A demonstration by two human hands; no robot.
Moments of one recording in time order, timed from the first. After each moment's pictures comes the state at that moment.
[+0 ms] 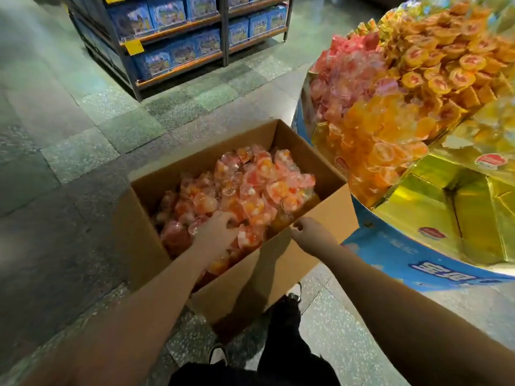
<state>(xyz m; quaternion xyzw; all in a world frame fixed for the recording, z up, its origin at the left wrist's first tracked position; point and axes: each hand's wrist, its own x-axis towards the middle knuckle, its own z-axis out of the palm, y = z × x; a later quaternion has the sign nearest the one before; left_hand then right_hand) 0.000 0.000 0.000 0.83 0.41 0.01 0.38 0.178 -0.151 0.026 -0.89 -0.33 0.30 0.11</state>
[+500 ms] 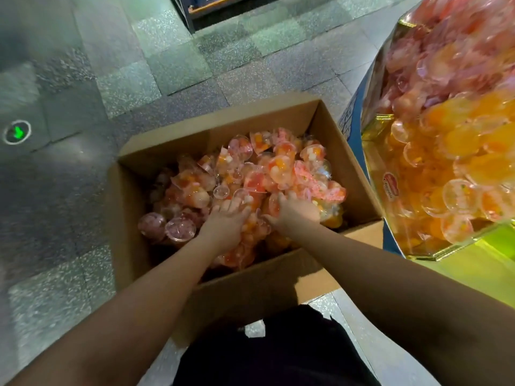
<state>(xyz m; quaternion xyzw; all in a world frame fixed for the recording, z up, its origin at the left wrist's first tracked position) 0.131 0.029 -0.050 0.88 0.39 -0.23 0.15 0.308 -0.020 -0.051 -0.80 -0.54 0.27 -0.10</state>
